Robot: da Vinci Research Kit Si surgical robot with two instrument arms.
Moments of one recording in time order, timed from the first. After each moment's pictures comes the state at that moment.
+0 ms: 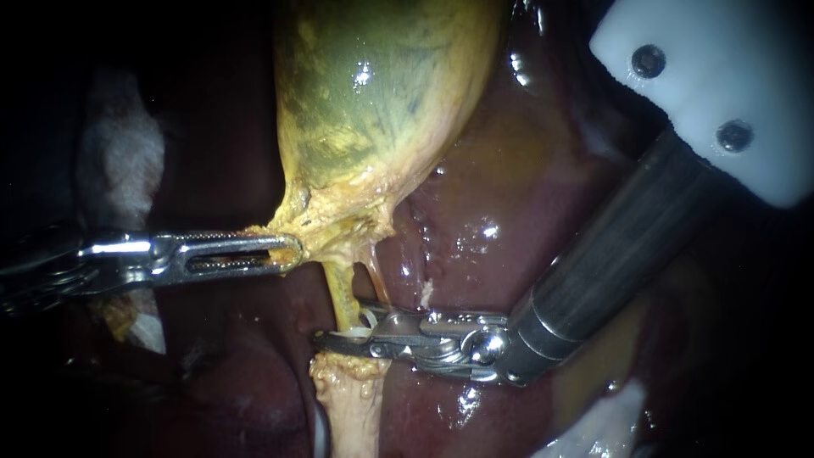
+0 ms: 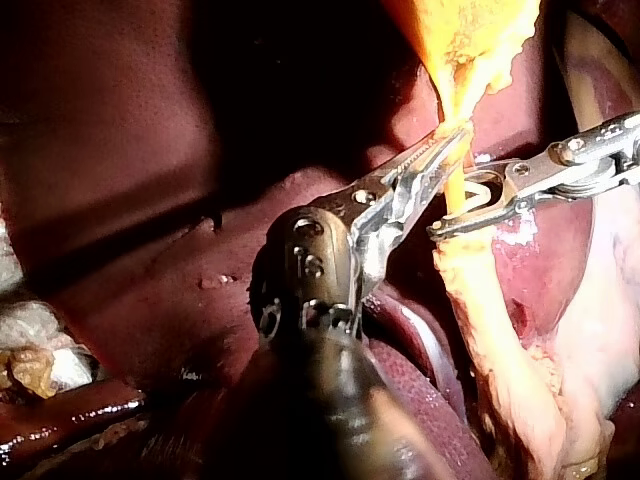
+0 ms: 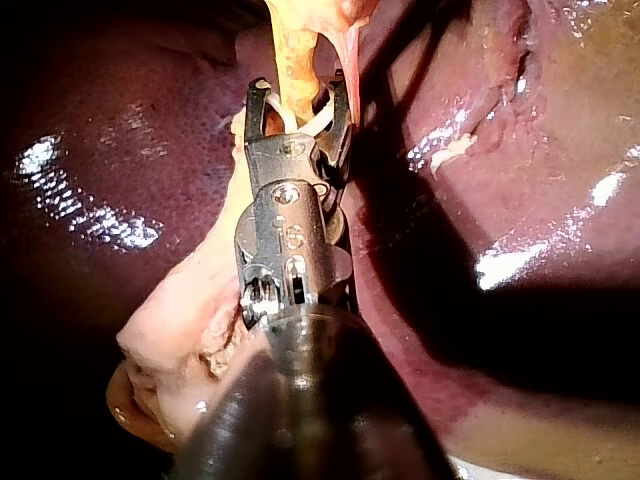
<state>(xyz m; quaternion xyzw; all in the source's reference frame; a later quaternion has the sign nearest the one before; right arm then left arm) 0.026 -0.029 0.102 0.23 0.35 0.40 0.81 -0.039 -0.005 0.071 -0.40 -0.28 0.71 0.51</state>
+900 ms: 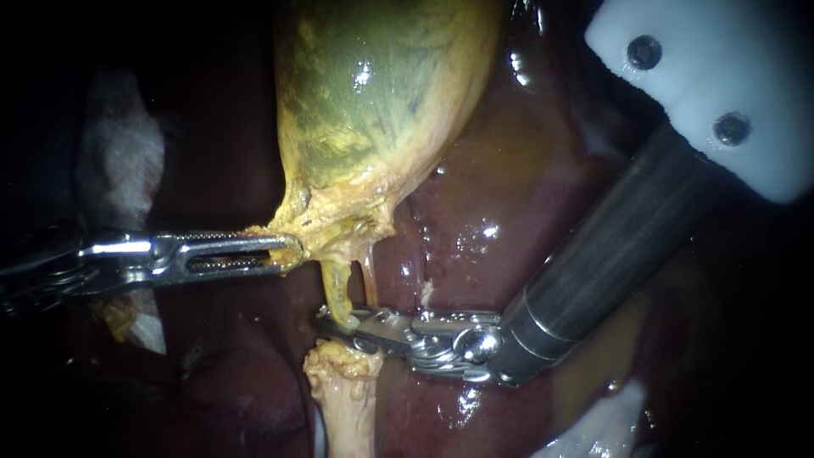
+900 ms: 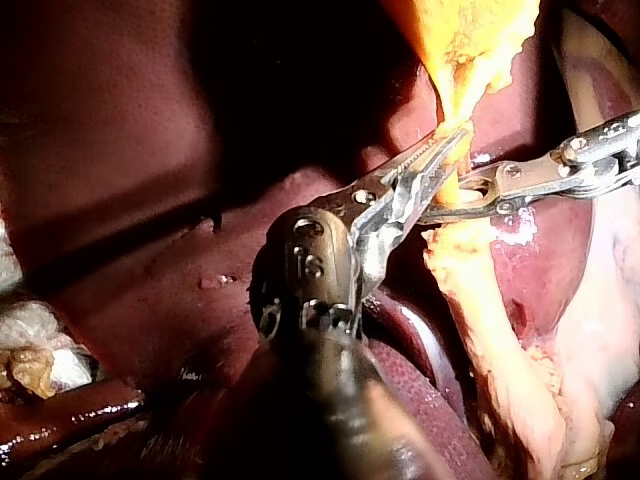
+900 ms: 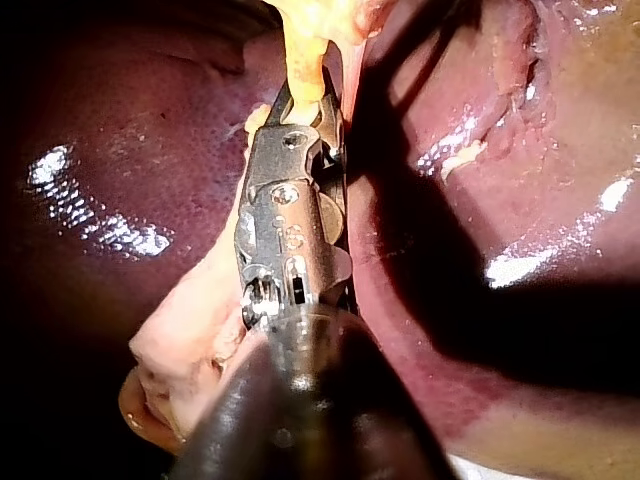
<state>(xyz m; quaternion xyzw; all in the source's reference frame) 0.026 -0.028 0.101 0.23 0.35 0.40 0.81 -0.039 -0.005 0.071 -0.40 -0.28 0.71 0.51</state>
